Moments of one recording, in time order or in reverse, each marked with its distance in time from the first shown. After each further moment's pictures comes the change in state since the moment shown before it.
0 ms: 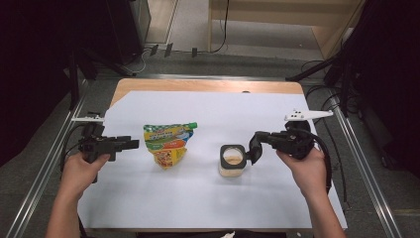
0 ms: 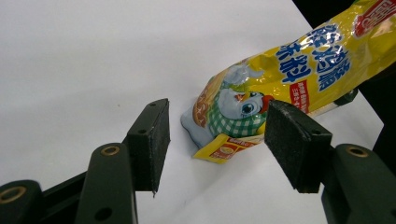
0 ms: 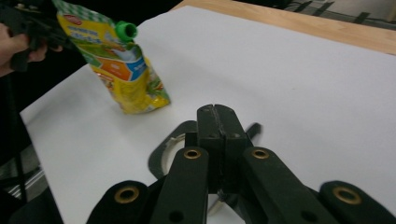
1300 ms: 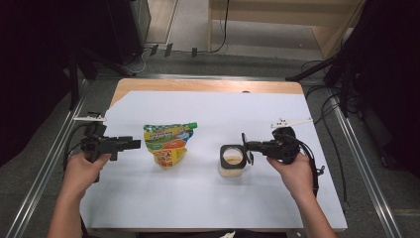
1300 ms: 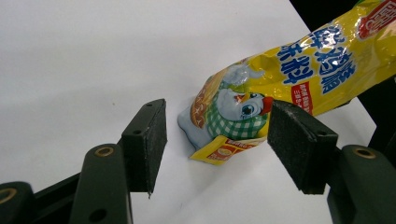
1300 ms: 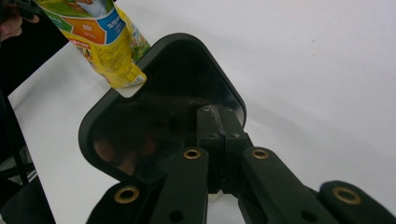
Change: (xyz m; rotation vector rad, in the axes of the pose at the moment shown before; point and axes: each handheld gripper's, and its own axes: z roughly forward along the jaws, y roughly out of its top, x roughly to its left) left arm 0.003 0.000 0.005 0.006 -0.021 -0.024; right arm -0.015 -0.028 0.042 0.103 0.026 0.064
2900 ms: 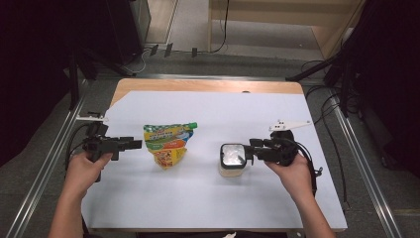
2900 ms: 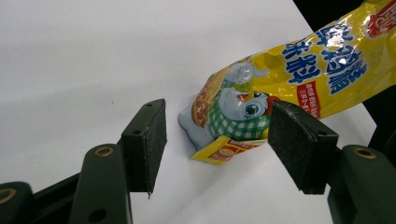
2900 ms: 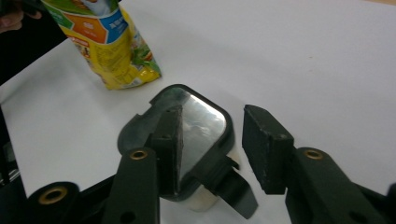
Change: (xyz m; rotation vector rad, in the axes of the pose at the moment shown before) left arm 0.002 0.001 0.005 0.014 -0.003 -0.009; right arm 0.004 -0.004 0.003 -0.040 -0.018 -0.073
